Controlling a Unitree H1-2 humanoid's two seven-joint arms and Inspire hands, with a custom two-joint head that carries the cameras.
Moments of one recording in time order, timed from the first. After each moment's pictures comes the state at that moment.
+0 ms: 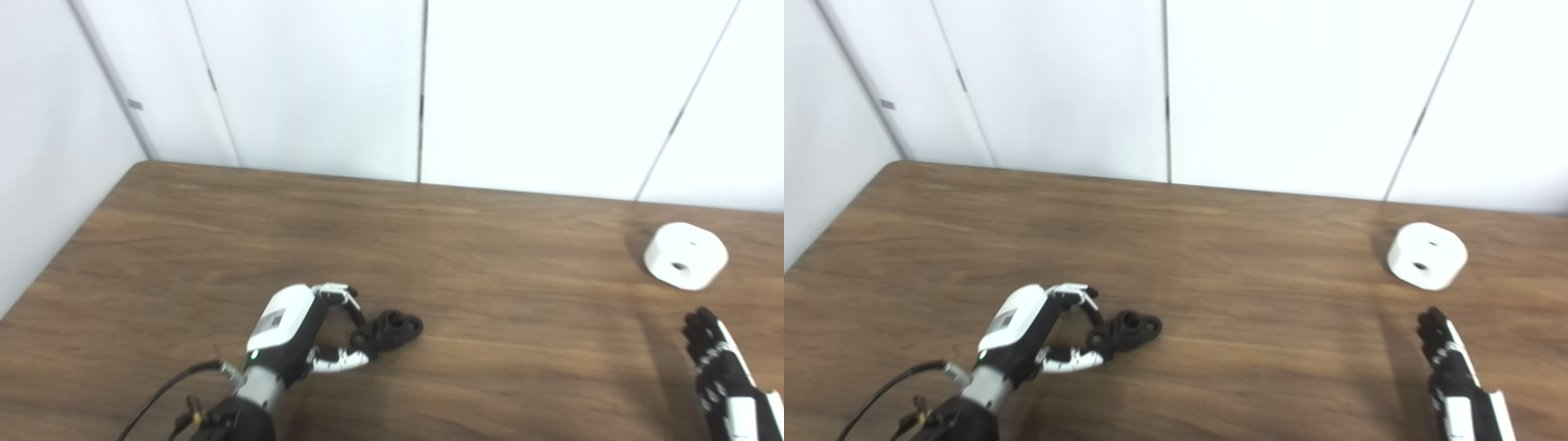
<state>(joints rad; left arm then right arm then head) 0.10 0.30 -0.26 -0.40 0.70 0.26 -0.11 0.25 -0.15 -0.15 -0.21 0.12 -0.17 0.12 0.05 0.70</state>
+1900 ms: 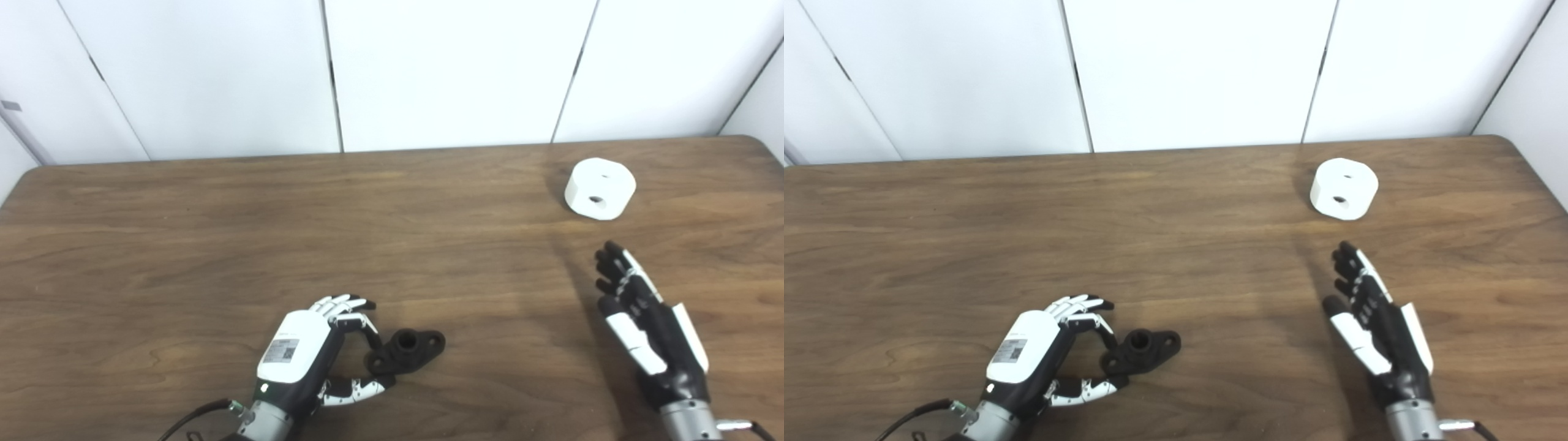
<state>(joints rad) 0.14 0.25 -0.40 -0.28 0.86 -0.01 -0.04 0.25 -0.16 -0.14 -0.33 0.04 -0.01 0.04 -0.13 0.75</state>
